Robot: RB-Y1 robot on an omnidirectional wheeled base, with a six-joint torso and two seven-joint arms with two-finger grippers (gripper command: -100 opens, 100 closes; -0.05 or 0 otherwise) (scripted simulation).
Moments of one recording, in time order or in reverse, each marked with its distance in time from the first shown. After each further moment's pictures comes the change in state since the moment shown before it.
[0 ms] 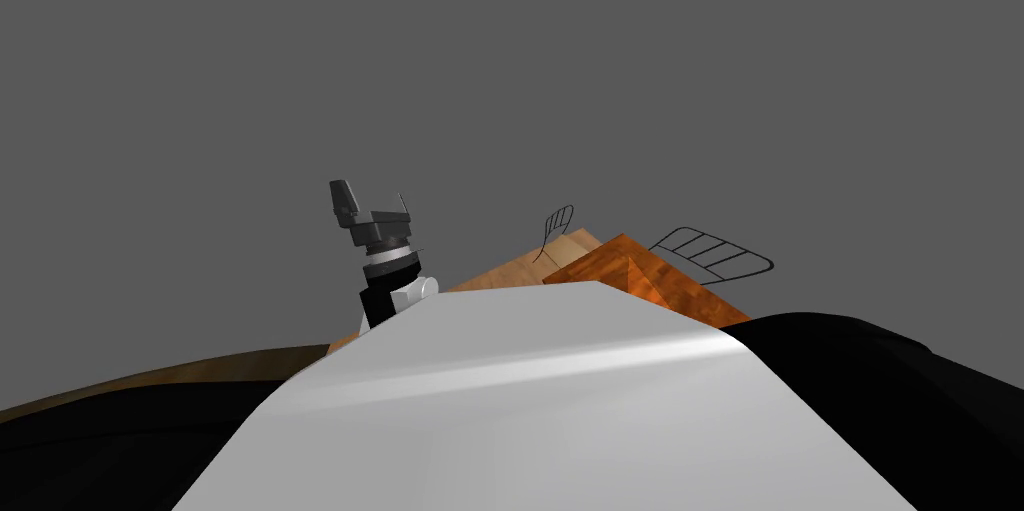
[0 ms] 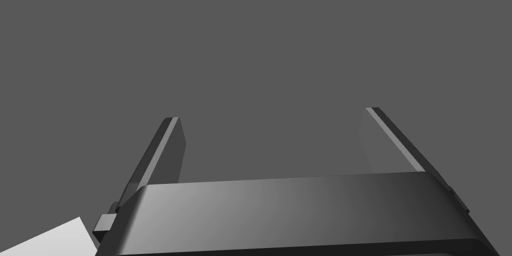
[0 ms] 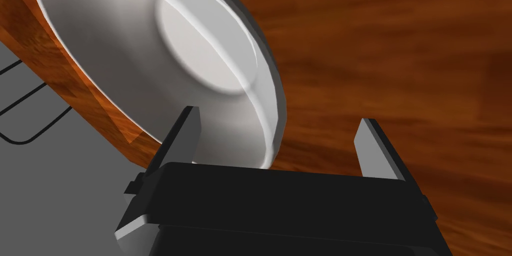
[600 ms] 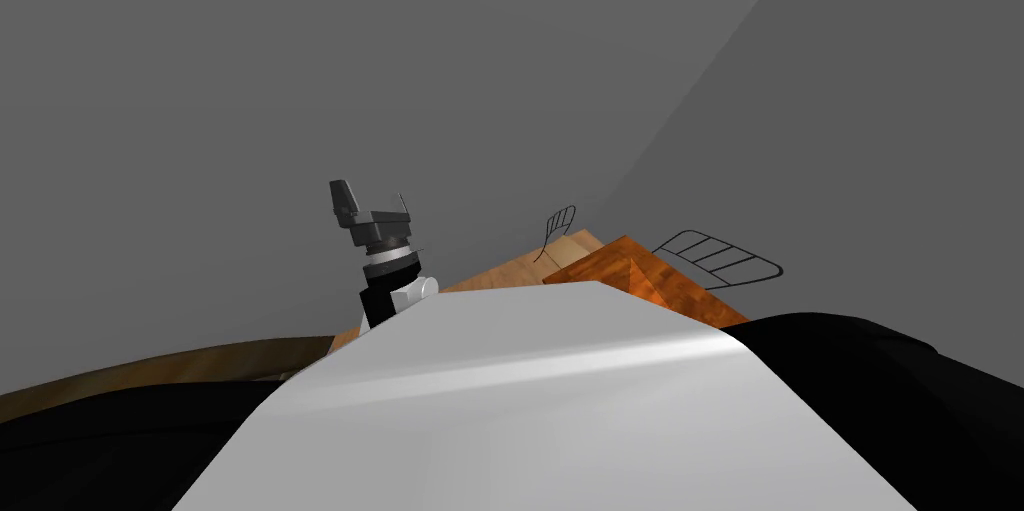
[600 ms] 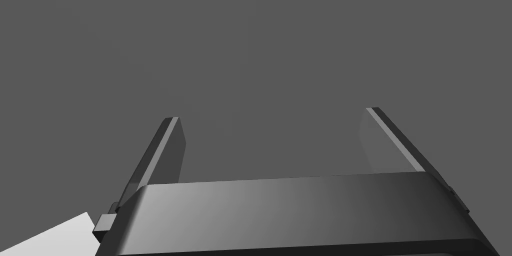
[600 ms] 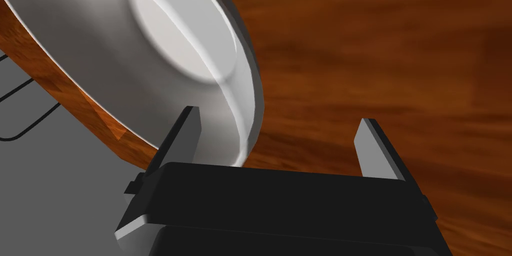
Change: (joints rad) left arm 0.000 0.000 0.000 0.000 0.000 0.000 0.000; right arm -0.033 0.023 0.049 0.012 -0.062 0.048 0.030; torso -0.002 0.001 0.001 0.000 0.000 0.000
